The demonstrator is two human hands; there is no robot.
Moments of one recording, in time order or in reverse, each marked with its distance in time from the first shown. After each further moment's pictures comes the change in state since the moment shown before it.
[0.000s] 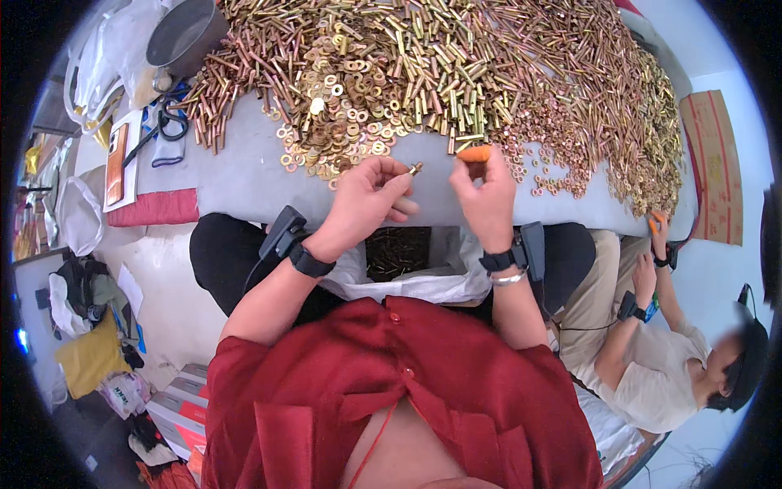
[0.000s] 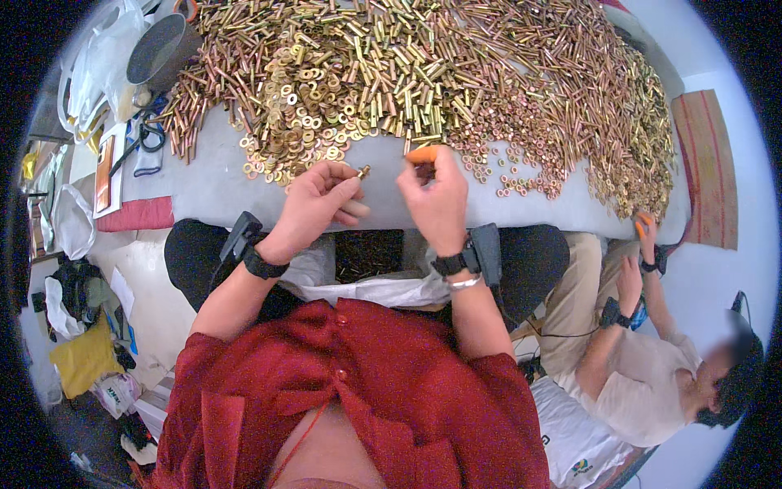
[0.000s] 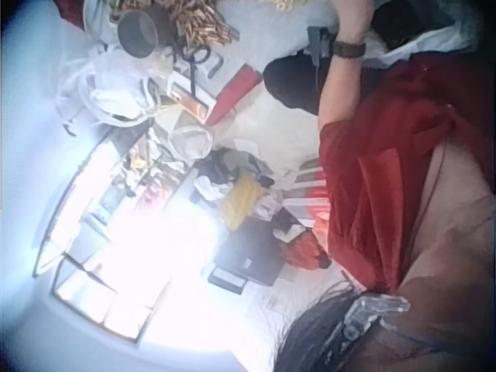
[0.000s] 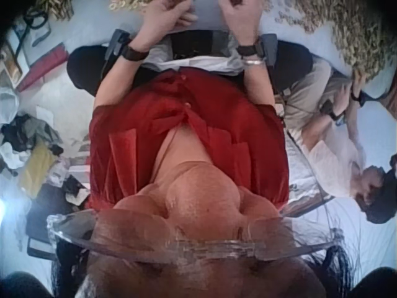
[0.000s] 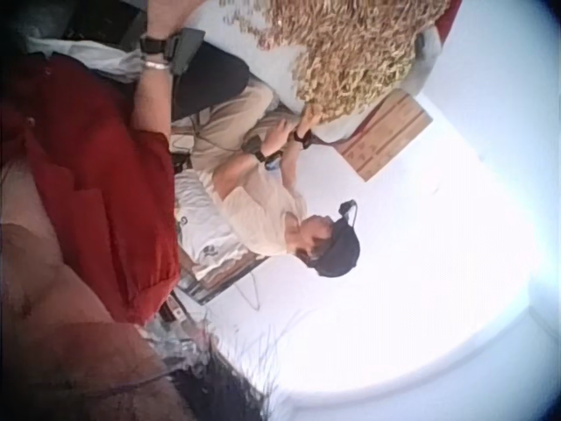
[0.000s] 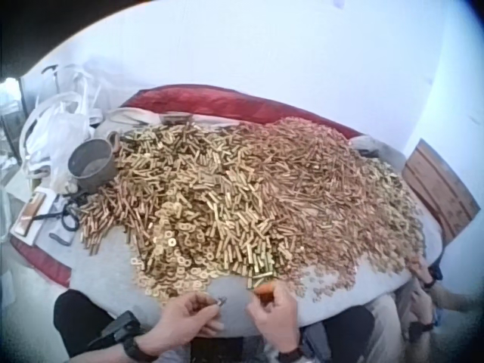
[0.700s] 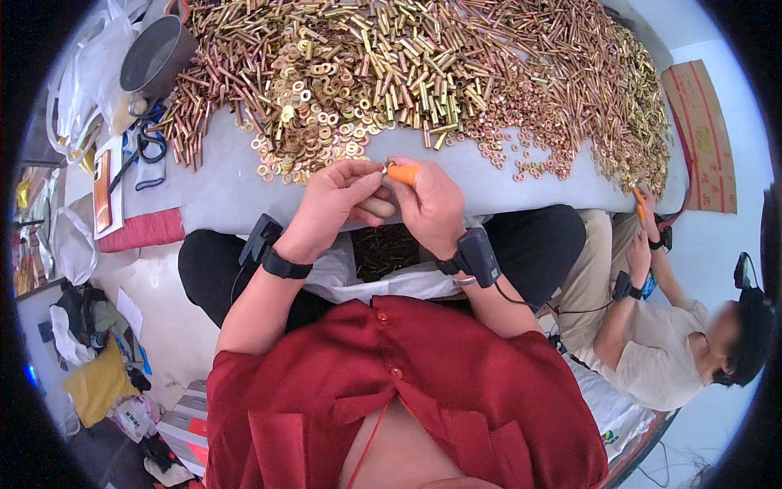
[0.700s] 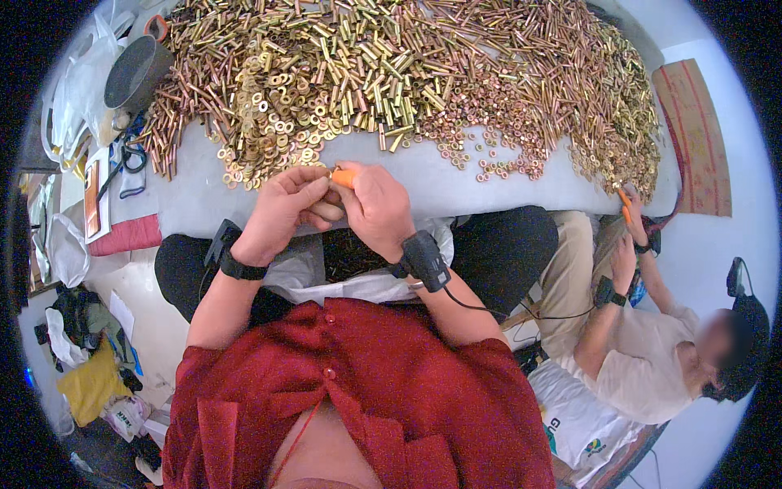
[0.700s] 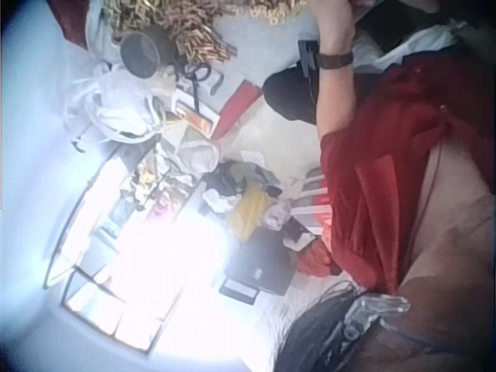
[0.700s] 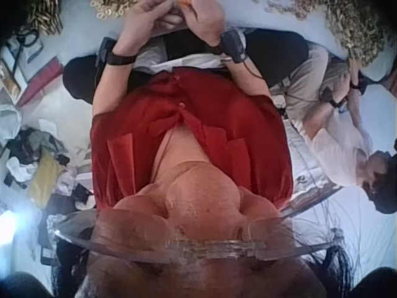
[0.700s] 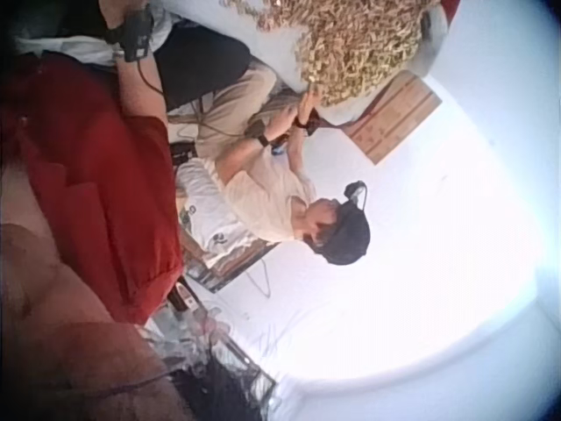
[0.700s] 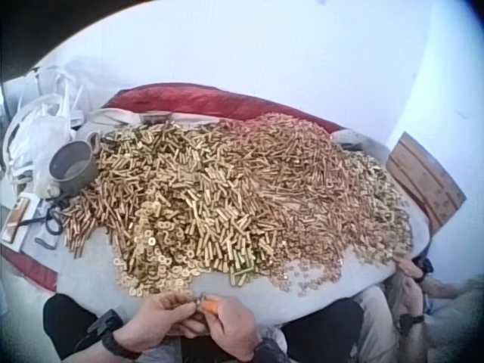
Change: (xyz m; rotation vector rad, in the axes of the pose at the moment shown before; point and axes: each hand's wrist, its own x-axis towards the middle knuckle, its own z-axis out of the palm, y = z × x) left_hand -0.003 0.010 -0.010 -0.099 -0.131 -0.100; right_hand -0.023 -0.010 0.023 0.010 -0.005 -0.404
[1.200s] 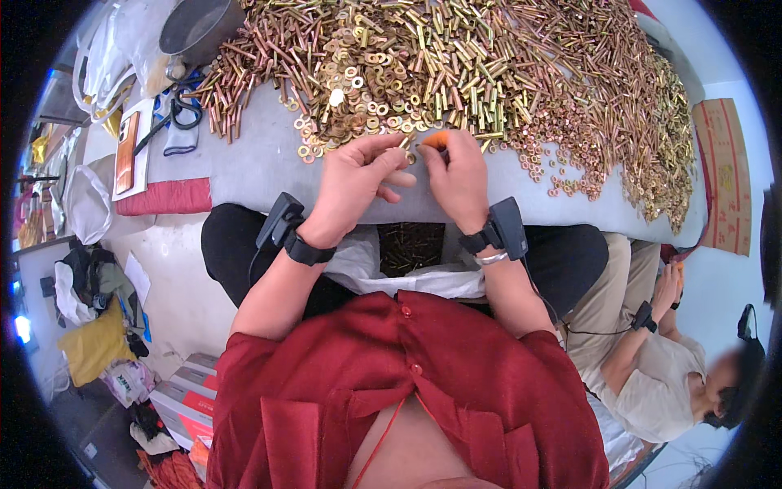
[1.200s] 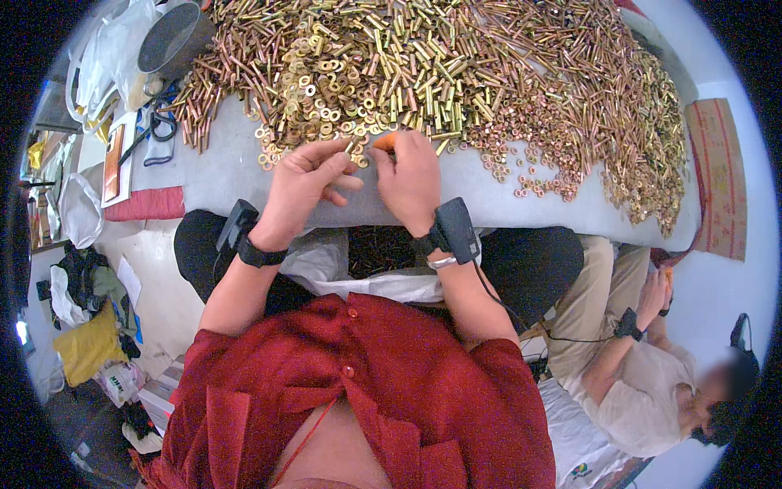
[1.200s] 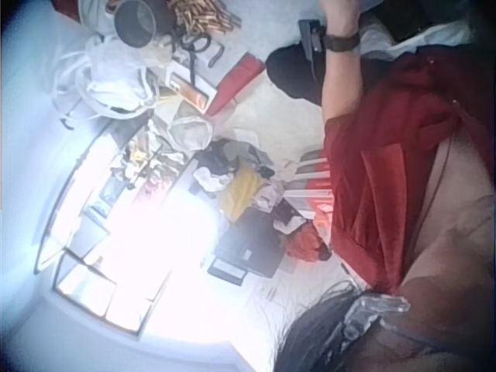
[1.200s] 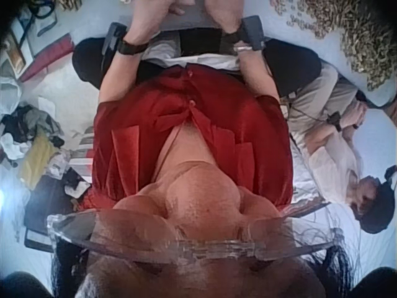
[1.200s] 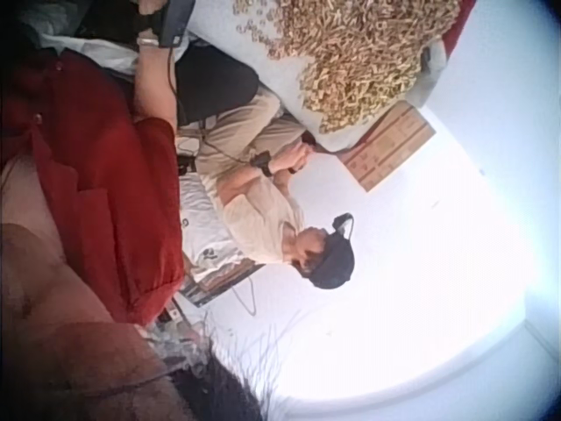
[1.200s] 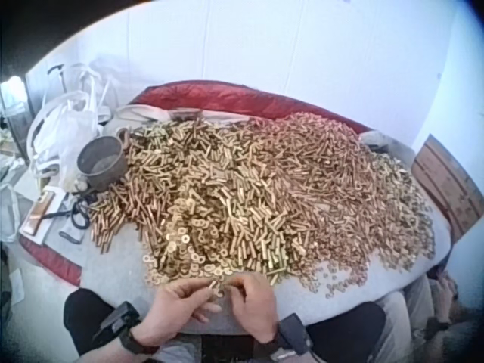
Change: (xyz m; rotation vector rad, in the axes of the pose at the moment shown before) left_hand -0.007 0.015 -0.005 0.080 0.243 0.208; right_hand 0.030 0.017 0.025 -0.186 -0.158 0.091
